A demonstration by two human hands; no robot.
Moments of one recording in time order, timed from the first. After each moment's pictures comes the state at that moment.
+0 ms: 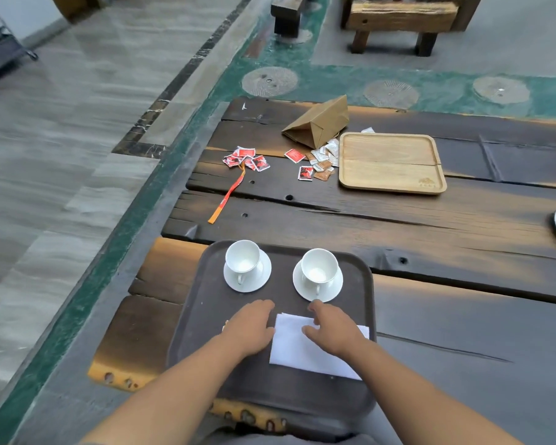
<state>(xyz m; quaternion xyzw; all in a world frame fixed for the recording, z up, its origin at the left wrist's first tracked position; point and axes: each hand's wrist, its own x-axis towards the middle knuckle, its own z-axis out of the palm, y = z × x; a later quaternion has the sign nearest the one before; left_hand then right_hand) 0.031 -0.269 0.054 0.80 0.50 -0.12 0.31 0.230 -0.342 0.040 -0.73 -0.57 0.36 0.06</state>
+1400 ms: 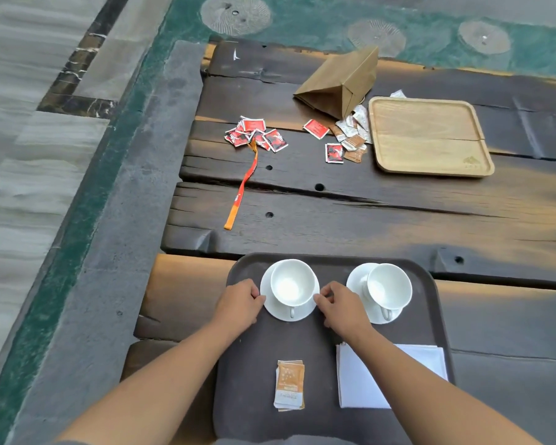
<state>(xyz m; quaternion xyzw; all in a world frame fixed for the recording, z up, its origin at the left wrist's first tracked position) -0.057 -0.095 -0.003 0.68 0.58 -0.05 0.44 0.144 -0.203 0.002 -0.84 -0.32 0.41 0.14</state>
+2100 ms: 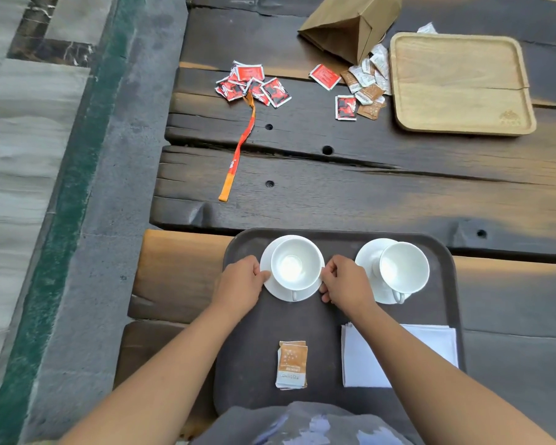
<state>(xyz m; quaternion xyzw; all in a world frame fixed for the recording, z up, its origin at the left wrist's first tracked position) -0.045 -0.091 -0.013 0.67 0.60 -0.08 0.42 0.146 -0.186 -0.010 -0.85 -0.29 0.41 0.14</state>
